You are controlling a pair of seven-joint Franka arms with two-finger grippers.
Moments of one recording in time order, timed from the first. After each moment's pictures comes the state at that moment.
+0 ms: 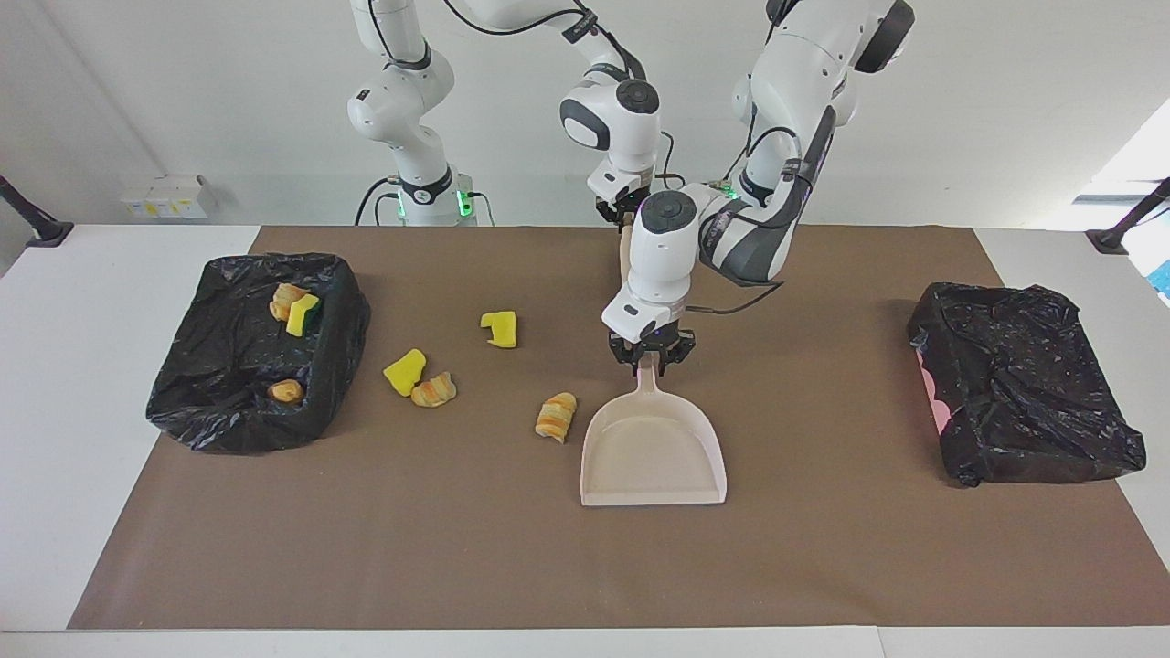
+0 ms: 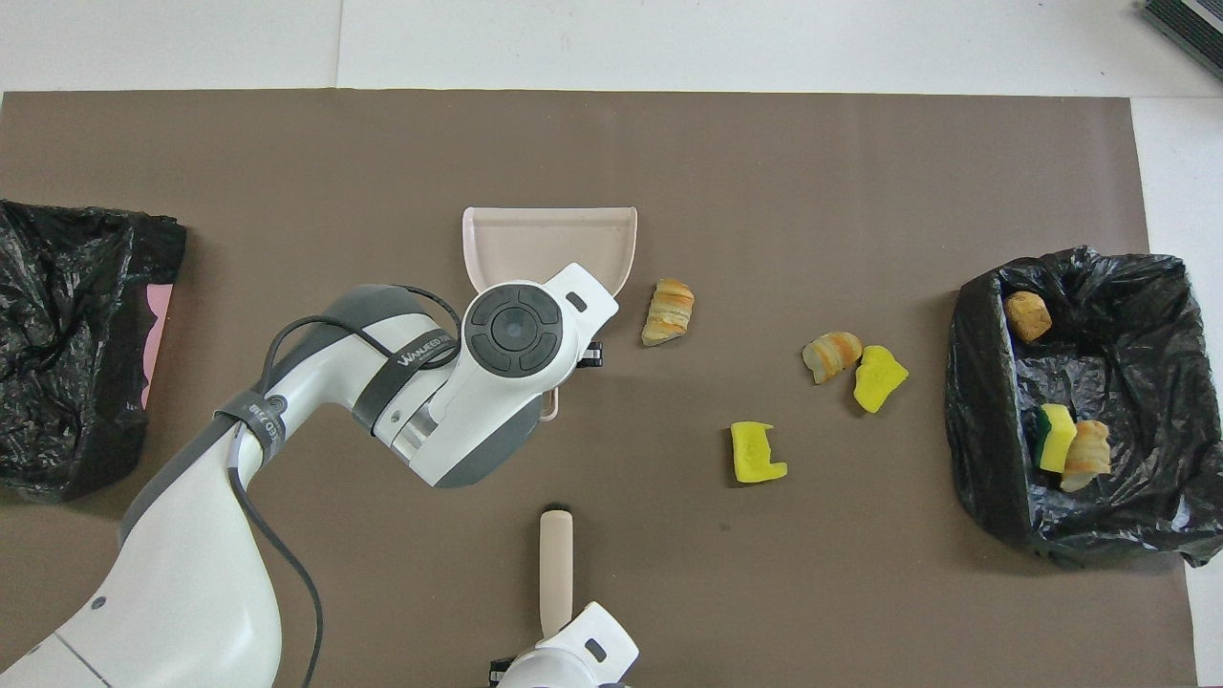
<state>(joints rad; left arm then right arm) -0.15 0.40 -0.52 -1.82 0.31 2.22 -0.74 1.00 0.05 0.08 -2.31 0.19 2.31 1.00</state>
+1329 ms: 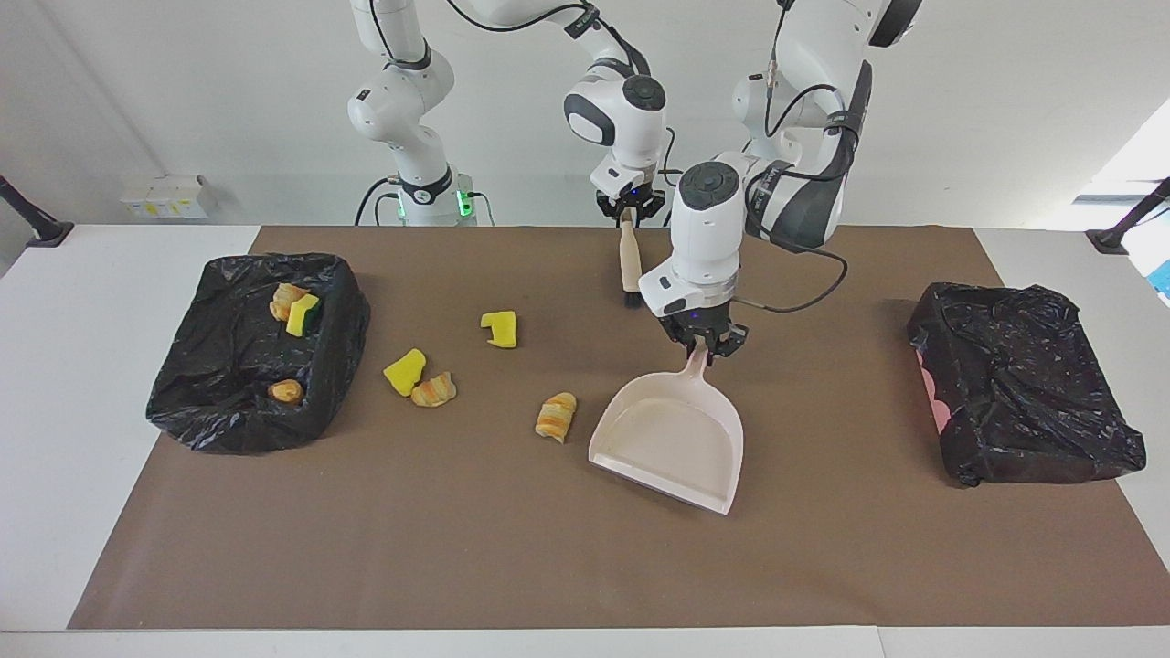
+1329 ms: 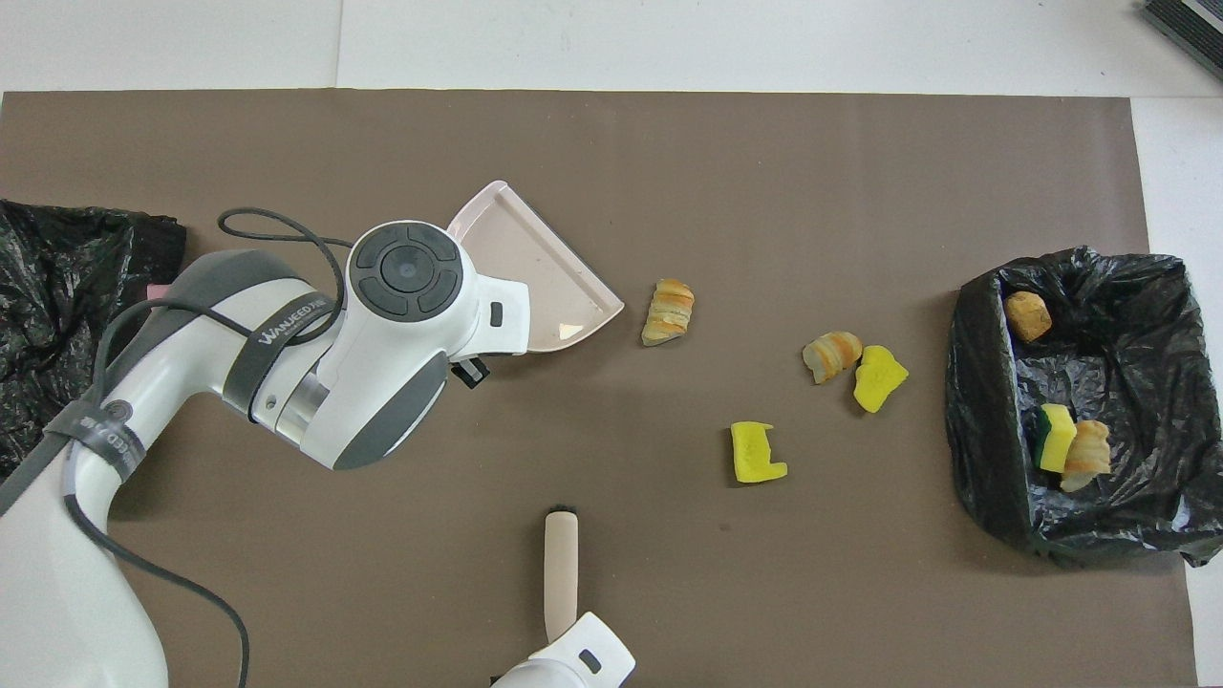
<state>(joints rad) -0.03 0.27 -0.50 -1.81 0.31 1.97 0.28 1.01 0.02 0.07 -2.26 0.19 2.17 1.00</state>
